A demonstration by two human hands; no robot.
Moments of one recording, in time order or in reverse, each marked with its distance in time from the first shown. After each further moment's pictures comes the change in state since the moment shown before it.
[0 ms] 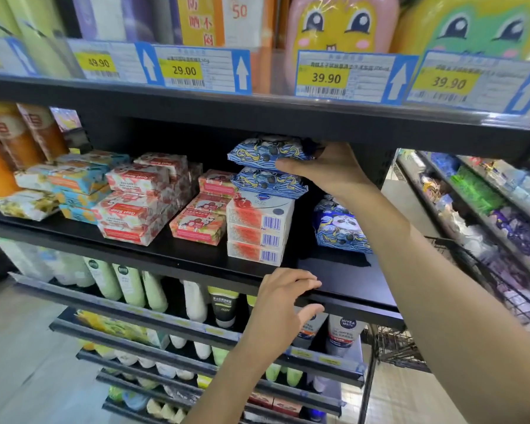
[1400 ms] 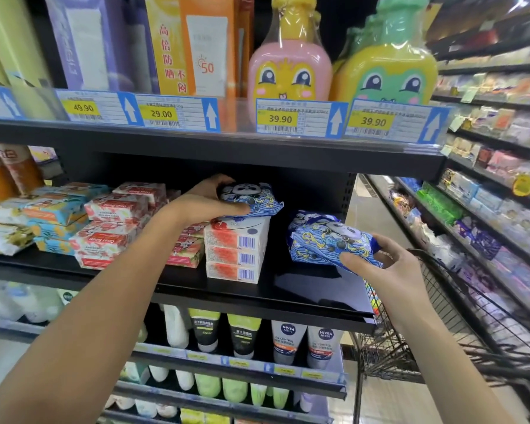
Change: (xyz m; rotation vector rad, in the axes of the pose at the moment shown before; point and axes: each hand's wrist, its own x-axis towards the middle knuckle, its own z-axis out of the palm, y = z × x) left_hand 0.175 -0.019 -0.154 0.039 -0.284 -0.364; right_hand -0.169 0.070 -0.075 0.202 0.351 0.220
